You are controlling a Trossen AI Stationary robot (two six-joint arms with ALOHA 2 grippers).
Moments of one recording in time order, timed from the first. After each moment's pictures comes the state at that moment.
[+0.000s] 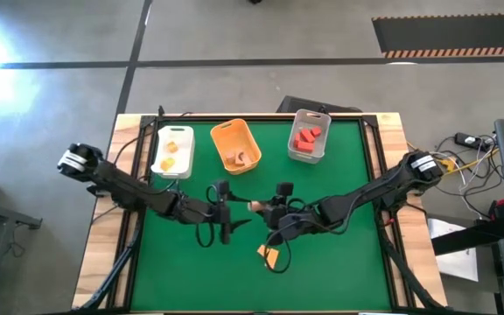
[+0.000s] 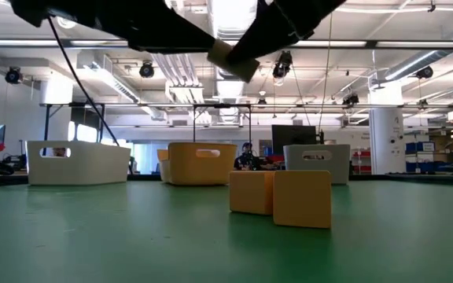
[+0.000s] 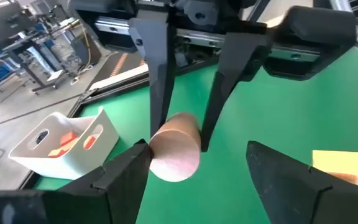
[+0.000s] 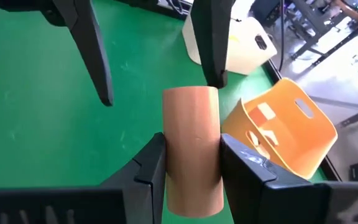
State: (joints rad) left arm -0.34 1.43 0.71 0.46 -0.48 0.22; right arm 0.37 1.70 1.16 -0.12 0.66 0.00
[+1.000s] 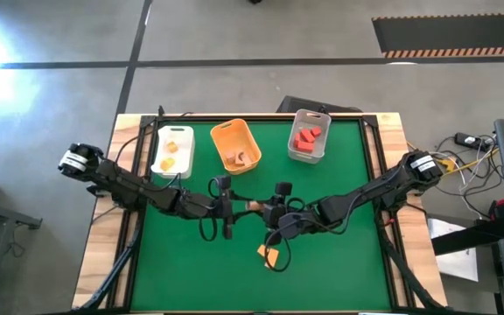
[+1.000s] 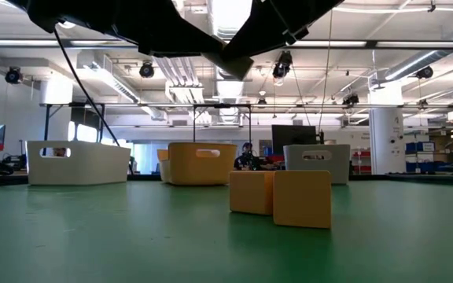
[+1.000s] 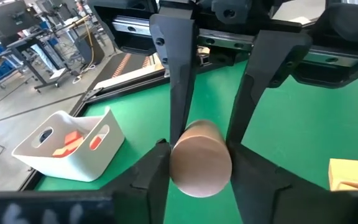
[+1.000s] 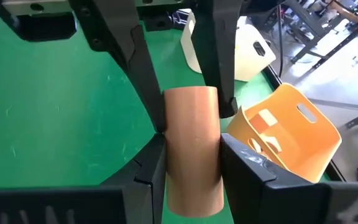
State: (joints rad) left arm -0.29 1.44 0.71 0.49 -0.44 0.22; right arm 0.37 1.71 1.15 -0.07 0.66 0.01
